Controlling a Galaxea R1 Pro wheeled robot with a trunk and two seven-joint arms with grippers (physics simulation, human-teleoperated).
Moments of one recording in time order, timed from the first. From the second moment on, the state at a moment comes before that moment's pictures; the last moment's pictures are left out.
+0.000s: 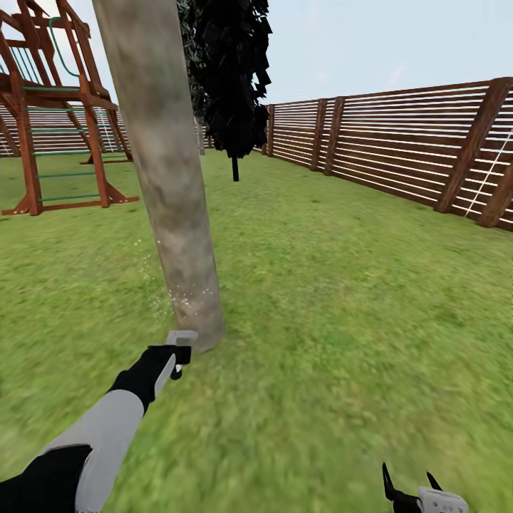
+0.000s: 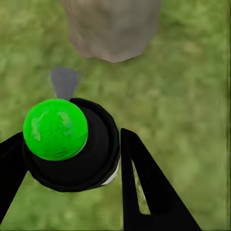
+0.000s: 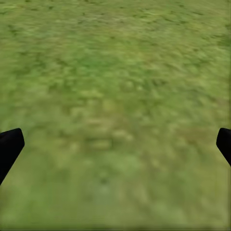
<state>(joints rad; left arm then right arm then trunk) -0.88 -0.04 0.13 -0.46 -0.14 0.43 0.07 -0.34 -0.16 -0.05 -0.04 -0.20 -1.02 0.06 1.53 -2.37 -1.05</state>
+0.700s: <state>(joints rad) -0.88 -0.06 0.13 -0.96 -0.14 0.76 0.06 -0.34 -0.16 -0.05 -0.04 -0.20 -1.02 0.06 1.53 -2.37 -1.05</state>
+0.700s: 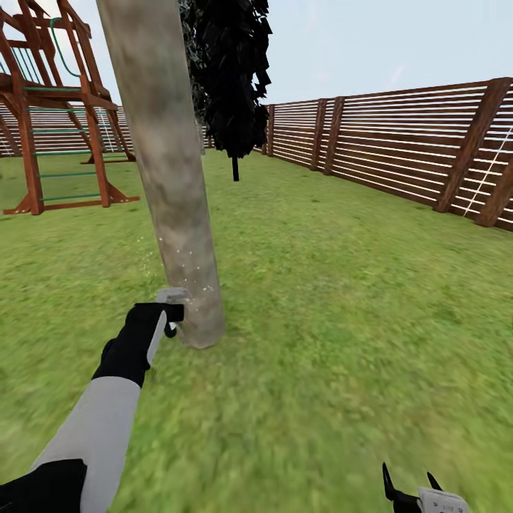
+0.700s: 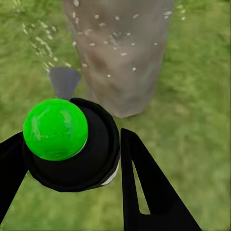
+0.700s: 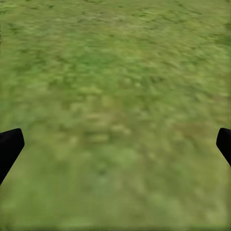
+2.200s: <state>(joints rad) -0.93 -0.03 0.07 -1.16 -0.12 1.00 -0.05 -0.34 -0.16 -0.05 -0.04 -0.20 -1.02 0.06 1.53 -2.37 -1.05</state>
